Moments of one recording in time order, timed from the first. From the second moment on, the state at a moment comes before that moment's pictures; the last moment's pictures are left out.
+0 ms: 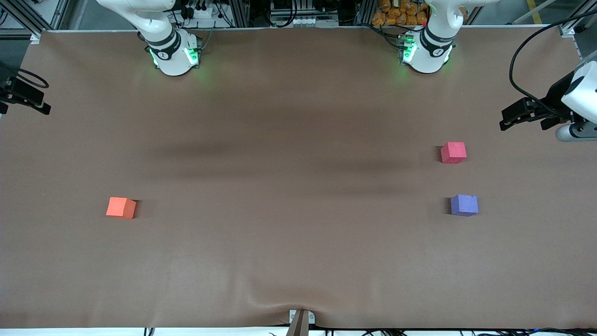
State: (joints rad) left arm 0.01 0.02 -0.07 -1.56 -0.03 1.55 -0.08; right arm -0.06 -0.02 -0.04 -1.50 0.01 1.43 -0.07
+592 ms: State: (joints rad) left arm 0.01 0.02 -0.07 -1.56 -0.03 1.55 -0.08; right arm -0.06 0.02 -0.04 -1.50 0.00 1.43 -0.07
